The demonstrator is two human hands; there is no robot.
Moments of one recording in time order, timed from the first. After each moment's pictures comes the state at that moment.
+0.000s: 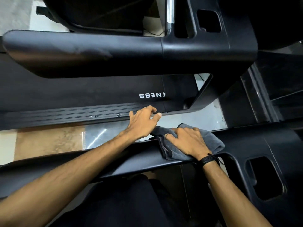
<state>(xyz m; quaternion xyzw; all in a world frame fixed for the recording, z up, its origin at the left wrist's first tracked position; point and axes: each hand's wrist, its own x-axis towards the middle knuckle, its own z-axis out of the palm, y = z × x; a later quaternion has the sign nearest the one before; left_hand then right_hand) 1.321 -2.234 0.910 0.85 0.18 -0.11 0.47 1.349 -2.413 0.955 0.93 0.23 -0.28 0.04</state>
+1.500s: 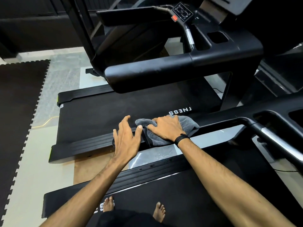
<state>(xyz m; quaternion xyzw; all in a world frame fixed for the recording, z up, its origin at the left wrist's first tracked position) 1.026 -2.064 0.951 0.87 0.24 0.10 0.42 1.151 -2.191 0.942 0.95 0.29 -0.10 -0.06</state>
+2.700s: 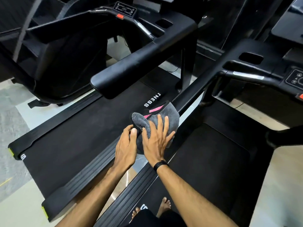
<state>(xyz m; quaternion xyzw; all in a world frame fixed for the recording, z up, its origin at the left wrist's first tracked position) 0.963 -1.885 0.947 0.85 0.03 -0.07 0.52 0.975 -1.989 0.889 0.93 -0.17 0.21 -0.27</state>
